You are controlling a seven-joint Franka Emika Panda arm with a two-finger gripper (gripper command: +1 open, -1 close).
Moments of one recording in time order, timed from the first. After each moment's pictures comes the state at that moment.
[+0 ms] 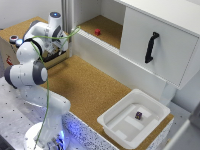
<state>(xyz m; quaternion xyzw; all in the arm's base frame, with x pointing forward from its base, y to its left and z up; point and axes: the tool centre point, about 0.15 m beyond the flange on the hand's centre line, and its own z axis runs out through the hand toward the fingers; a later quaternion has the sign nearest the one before) 0.313 0.314 0.383 -0.99 -0.01 -0.10 0.13</state>
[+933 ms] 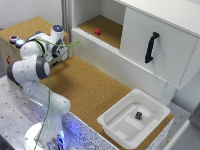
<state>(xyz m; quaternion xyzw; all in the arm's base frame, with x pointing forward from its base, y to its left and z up) 0.326 0.350 0.314 -0.98 0.00 -0.07 0.18</state>
